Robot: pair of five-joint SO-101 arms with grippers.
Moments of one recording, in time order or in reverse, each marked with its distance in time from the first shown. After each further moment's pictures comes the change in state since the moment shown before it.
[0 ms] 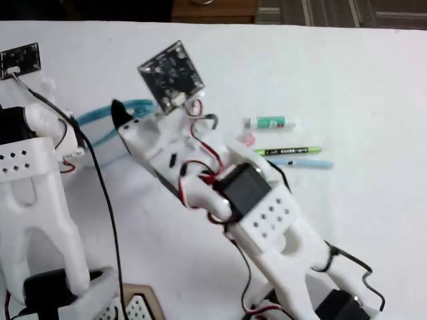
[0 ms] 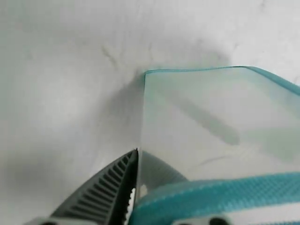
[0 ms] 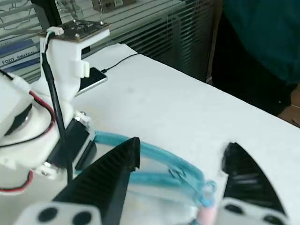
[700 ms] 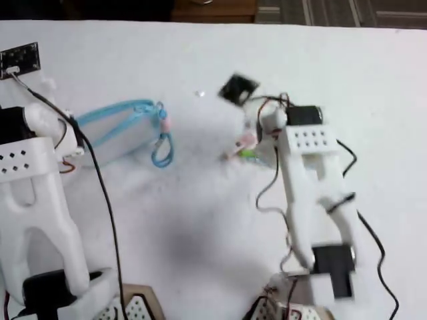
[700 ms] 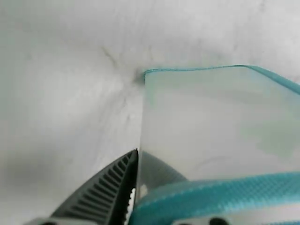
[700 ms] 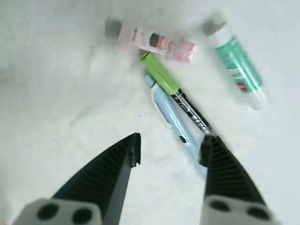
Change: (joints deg) left arm 0.0 0.0 0.0 0.0 0.0; right arm 38.8 26.4 6.2 26.4 55.6
